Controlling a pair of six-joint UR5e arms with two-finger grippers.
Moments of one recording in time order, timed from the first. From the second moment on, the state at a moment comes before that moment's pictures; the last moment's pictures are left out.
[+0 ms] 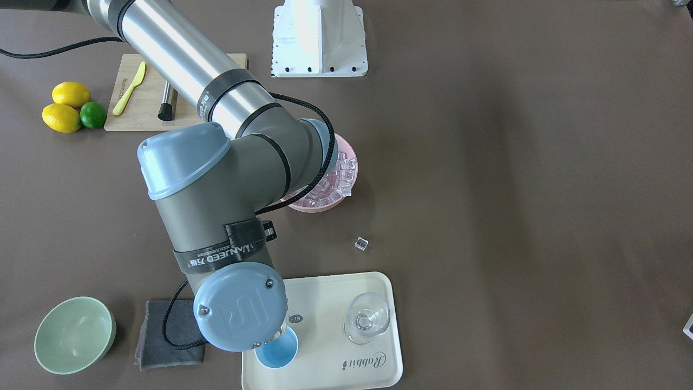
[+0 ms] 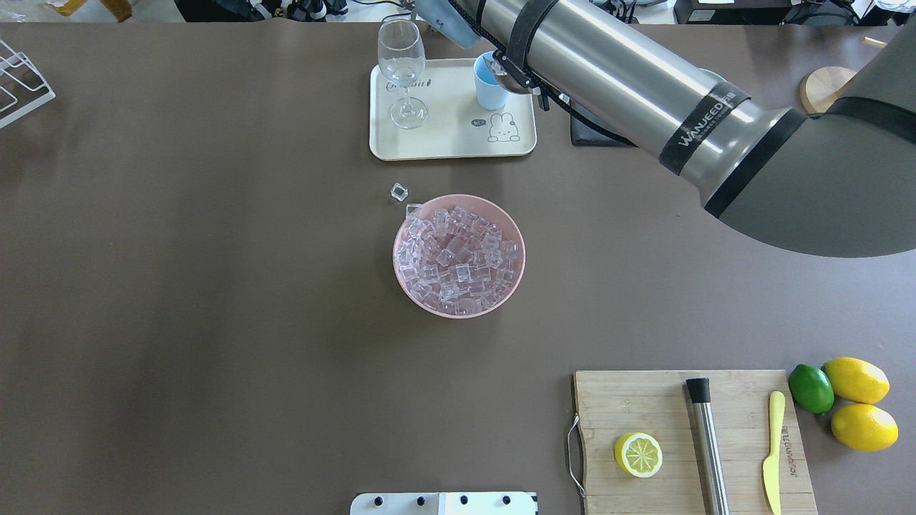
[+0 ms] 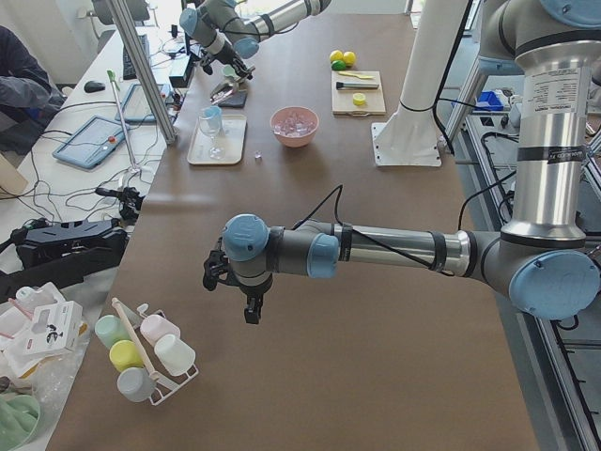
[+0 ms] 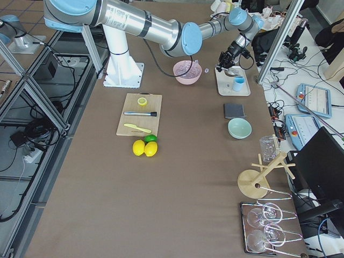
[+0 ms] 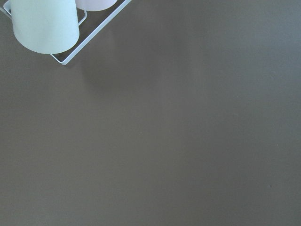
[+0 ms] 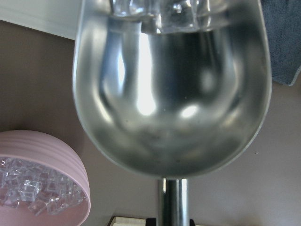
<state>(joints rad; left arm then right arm) -1.56 -1.55 -1.66 -1.60 -2.43 -0.01 0.93 -0.12 0.54 -2.22 2.22 0.01</state>
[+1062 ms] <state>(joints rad) -1.59 -1.47 -1.67 -1.65 -2.43 -0.01 0.92 -0.01 0.30 -2.18 2.20 -0.03</state>
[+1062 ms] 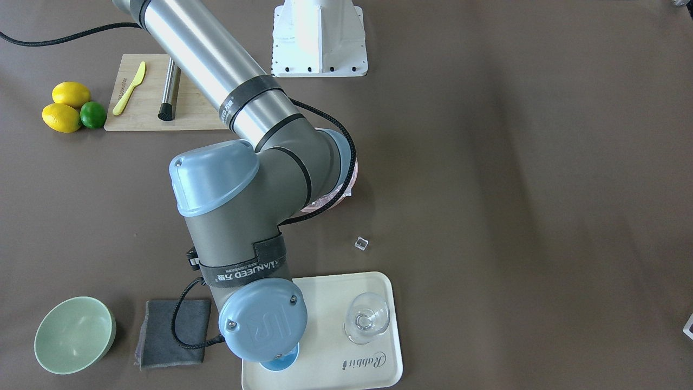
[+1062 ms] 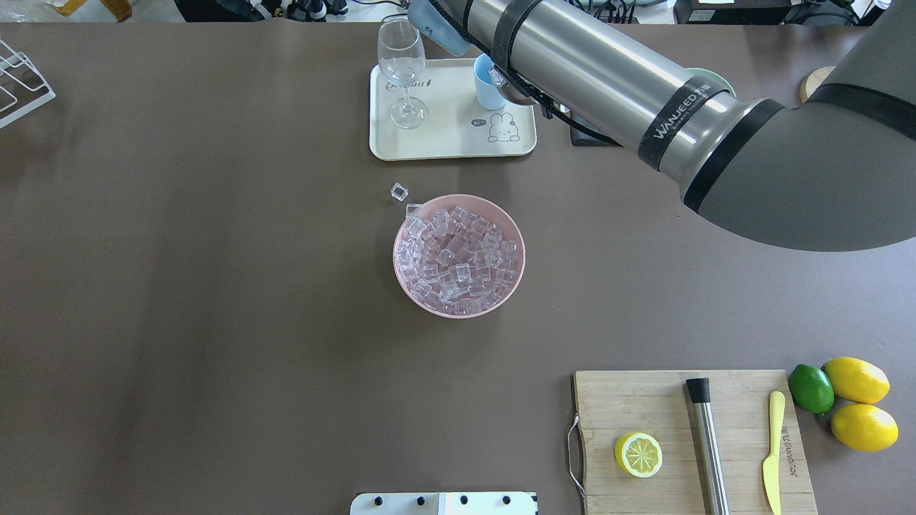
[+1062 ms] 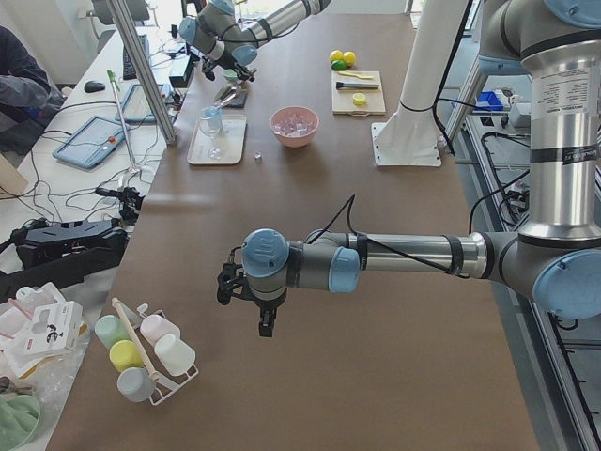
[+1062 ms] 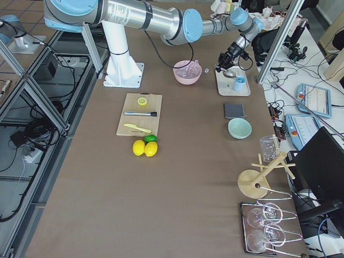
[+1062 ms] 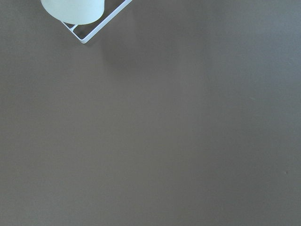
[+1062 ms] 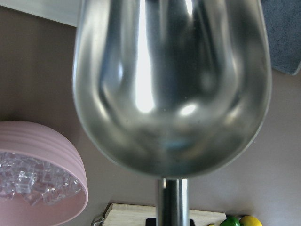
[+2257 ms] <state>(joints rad) -1.58 -1.50 -1.66 -1.65 -2.43 -0.01 1.03 -0.26 0.92 -2.29 2.21 0.09</state>
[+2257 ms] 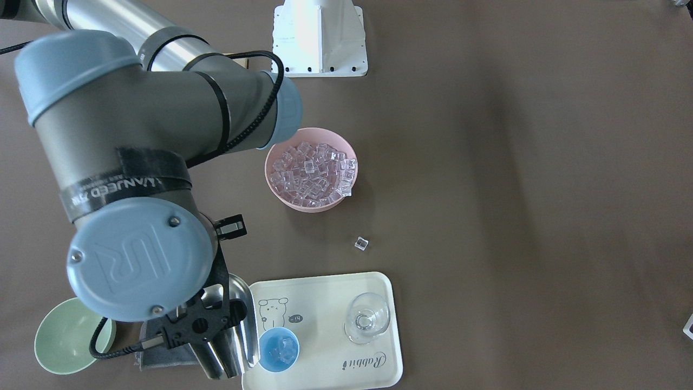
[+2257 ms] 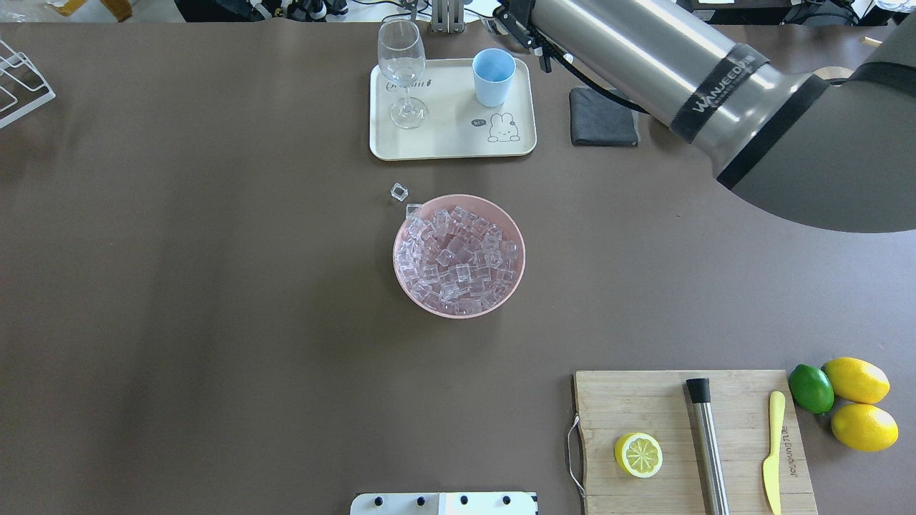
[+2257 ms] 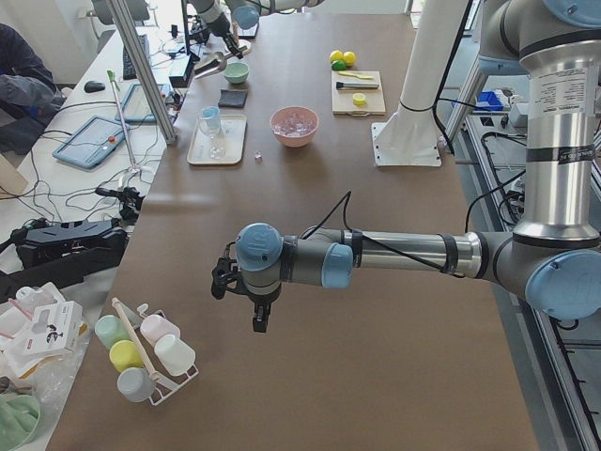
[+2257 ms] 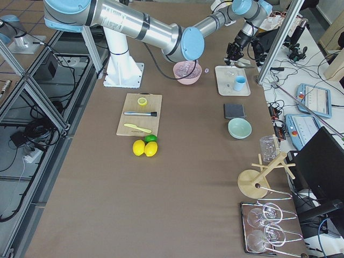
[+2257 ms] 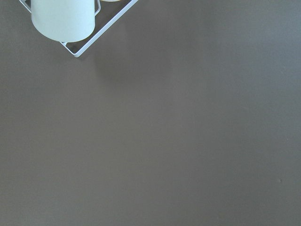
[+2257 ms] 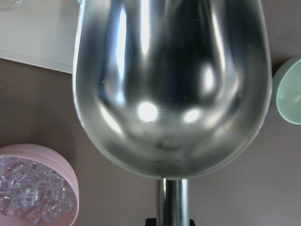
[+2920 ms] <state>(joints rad) -1.59 -1.49 -1.66 -1.65 -2.42 -0.01 1.09 -0.77 1.72 -2.41 2.20 0.31</state>
